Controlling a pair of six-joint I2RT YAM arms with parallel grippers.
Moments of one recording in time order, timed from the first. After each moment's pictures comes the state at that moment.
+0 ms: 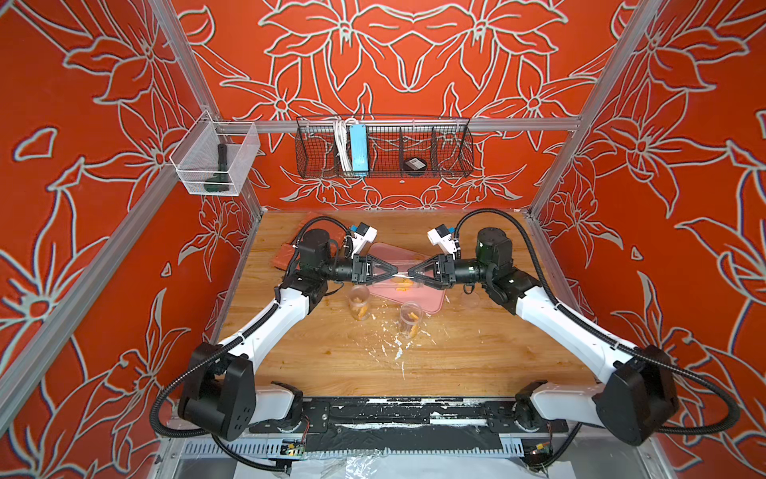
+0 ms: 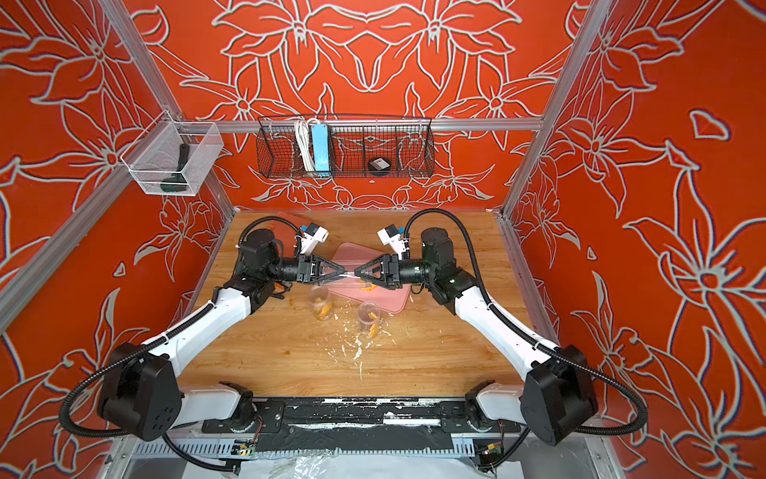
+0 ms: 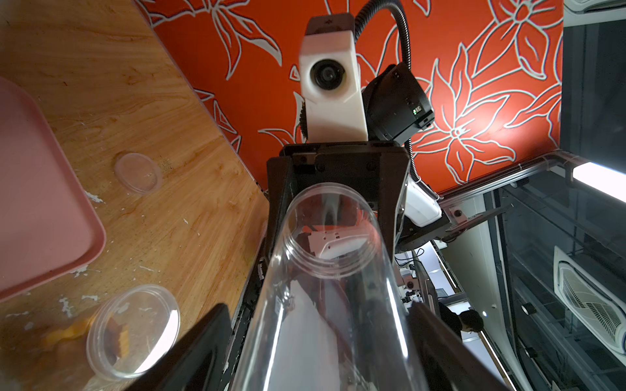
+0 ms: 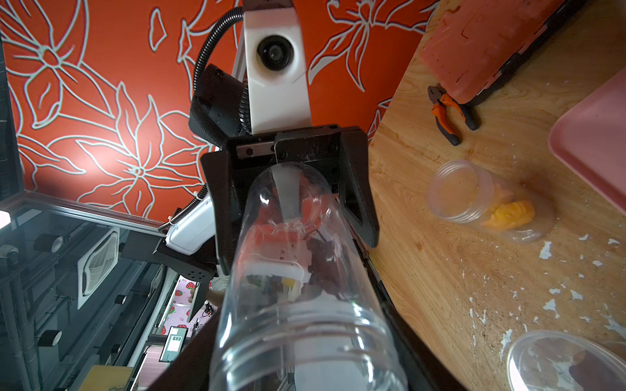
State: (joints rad) left arm -0.28 1.32 0.90 0.29 1.28 -0.94; right arm 0.48 1.29 0.98 0.06 -1.06 0.95
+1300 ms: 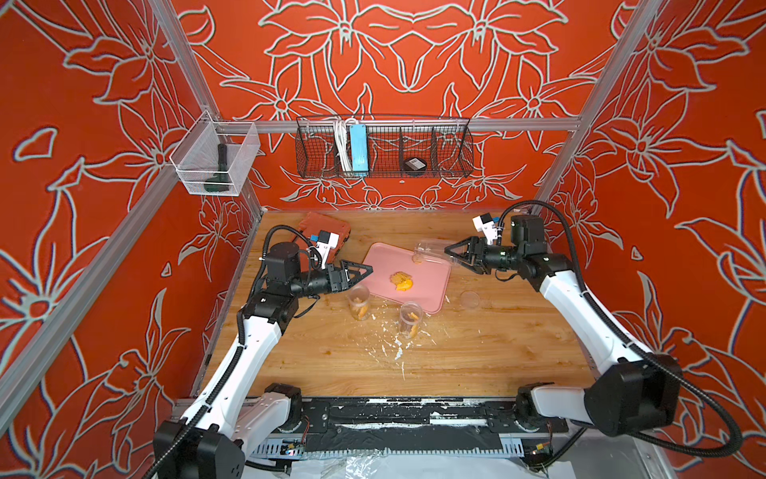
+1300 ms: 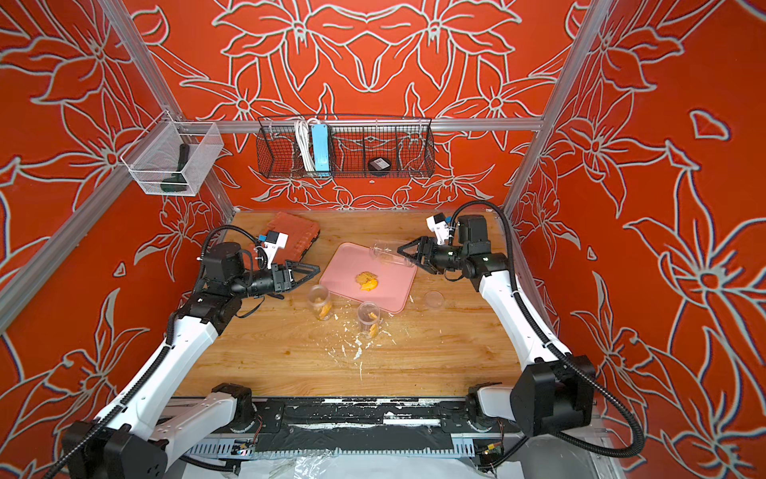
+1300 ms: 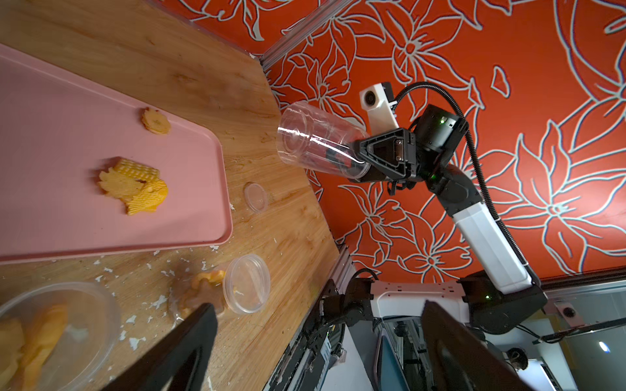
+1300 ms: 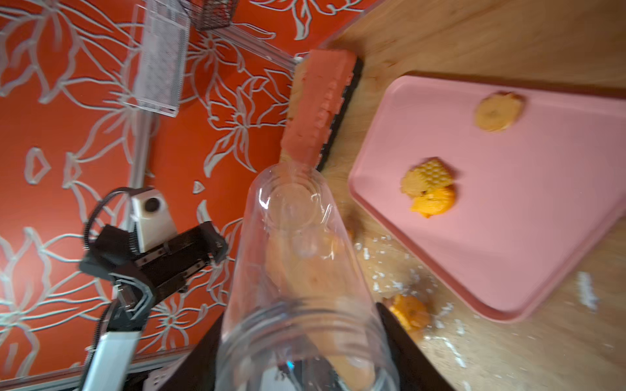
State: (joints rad) left arm -0.11 0.98 0.84 -0.23 0.97 -0.68; right arm 0.15 1.33 1.20 -0.56 -0.80 0.60
